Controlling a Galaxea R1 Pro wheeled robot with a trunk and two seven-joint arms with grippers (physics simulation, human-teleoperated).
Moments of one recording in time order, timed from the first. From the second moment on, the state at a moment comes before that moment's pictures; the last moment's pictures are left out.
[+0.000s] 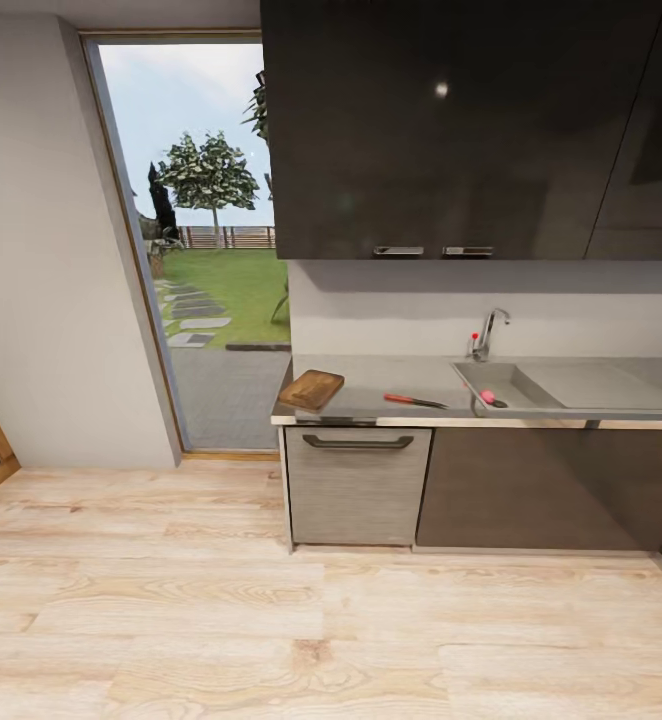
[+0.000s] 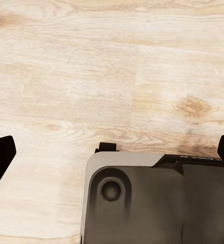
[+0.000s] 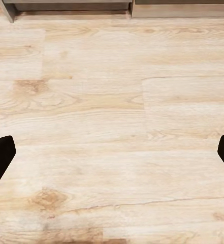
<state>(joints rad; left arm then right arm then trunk) 0.00 0.01 0.07 -0.42 0.03 -0.07 0.00 -0.02 0.03 0.00 -0.52 0.00 -0.33 -0.08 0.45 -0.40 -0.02</state>
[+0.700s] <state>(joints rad) 0.00 0.01 0.06 -0.42 0.03 -0.07 0.00 -0.02 0.03 0.00 -0.52 0.00 -0.33 -0.08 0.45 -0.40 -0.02</state>
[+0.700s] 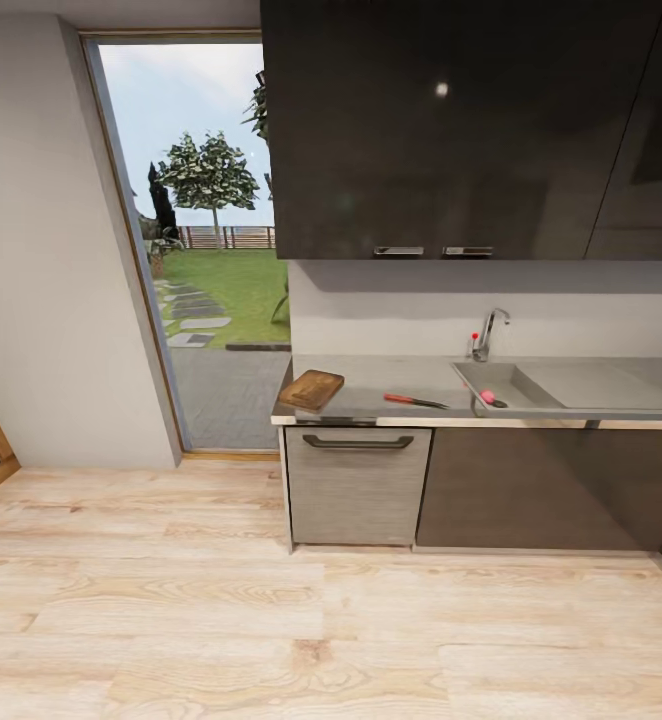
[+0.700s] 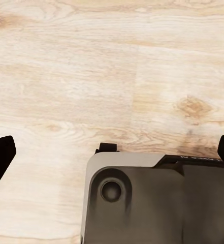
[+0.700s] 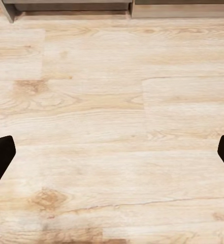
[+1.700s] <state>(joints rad) 0.00 0.01 0.07 -0.42 0.03 -0.07 0.00 -0.02 0.03 0.00 -0.52 0.00 -0.33 -0.08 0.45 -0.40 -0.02</state>
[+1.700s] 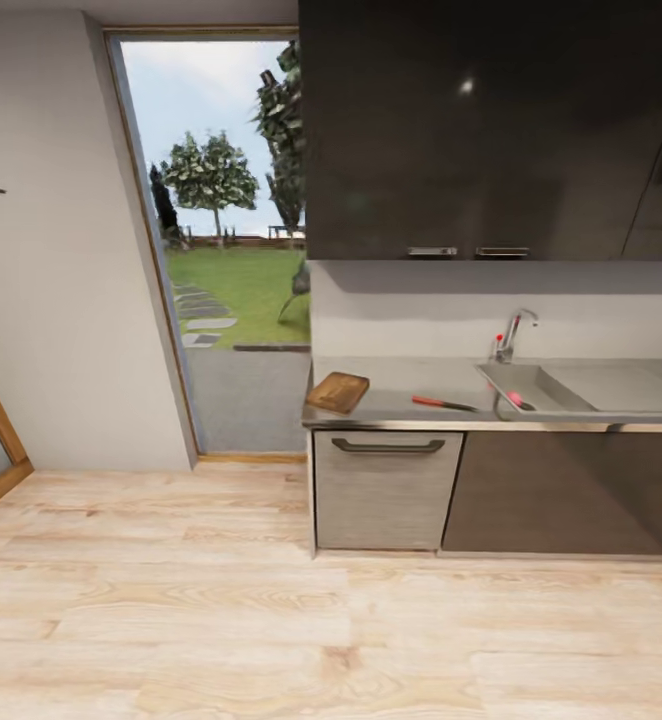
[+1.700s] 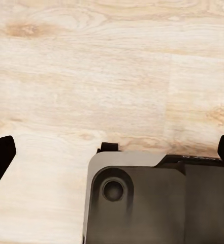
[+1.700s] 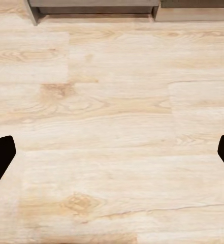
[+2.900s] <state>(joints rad) 0.00 0.01 0.06 -0.42 0.02 -0.07 0.00 -0.02 0.03 0.00 -0.52 0.00 -0.33 -0.08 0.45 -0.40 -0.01</state>
